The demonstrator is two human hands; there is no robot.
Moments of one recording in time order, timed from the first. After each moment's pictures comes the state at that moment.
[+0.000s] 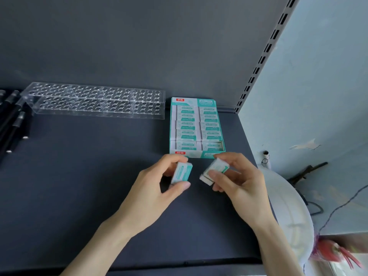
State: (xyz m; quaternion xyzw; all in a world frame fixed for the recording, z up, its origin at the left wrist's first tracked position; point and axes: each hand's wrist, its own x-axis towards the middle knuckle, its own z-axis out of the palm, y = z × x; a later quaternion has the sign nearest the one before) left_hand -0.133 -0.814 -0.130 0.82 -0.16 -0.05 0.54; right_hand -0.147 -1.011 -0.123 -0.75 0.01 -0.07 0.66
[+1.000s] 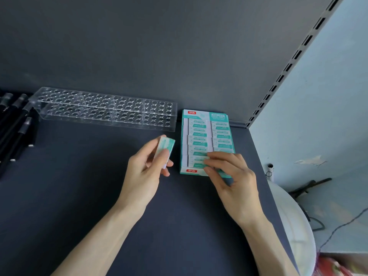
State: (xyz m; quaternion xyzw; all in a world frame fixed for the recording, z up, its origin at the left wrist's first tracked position) left_hand -0.080 -0.806 -0.123 0.66 0.05 0.00 0.75; right_hand -0.098 -0.988 -0.128 -0.89 -0.11 -0.21 0.40
